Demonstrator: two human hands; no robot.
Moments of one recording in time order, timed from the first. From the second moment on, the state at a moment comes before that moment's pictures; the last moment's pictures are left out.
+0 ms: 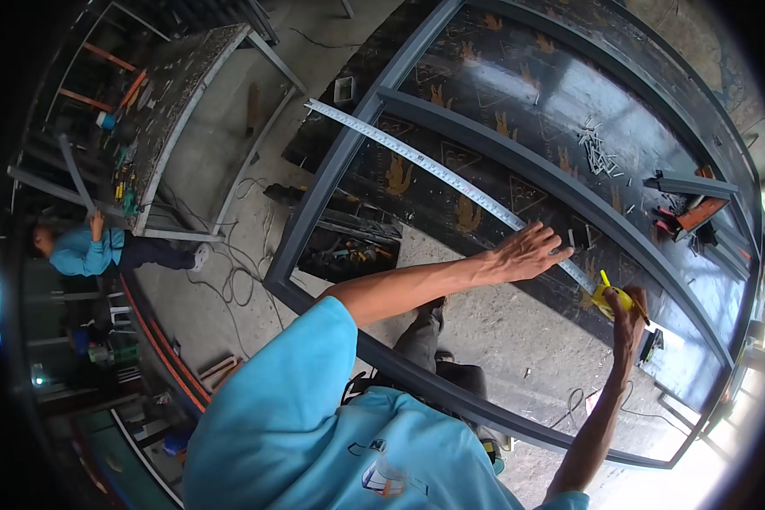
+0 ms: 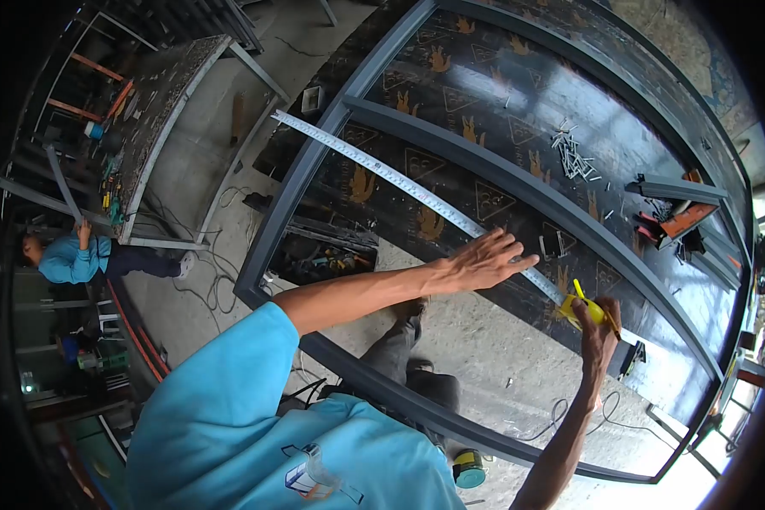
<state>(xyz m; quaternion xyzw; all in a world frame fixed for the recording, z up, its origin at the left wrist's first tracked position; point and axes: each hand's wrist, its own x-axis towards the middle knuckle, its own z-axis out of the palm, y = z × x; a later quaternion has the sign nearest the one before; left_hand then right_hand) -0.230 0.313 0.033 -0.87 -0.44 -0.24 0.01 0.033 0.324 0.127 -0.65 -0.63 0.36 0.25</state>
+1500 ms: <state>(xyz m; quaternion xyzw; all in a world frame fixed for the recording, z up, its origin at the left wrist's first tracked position) -0.049 0.471 0.002 -0.81 -0.49 -0.31 0.04 0.128 0.495 0.083 -0.66 -0.66 0.30 0.20</state>
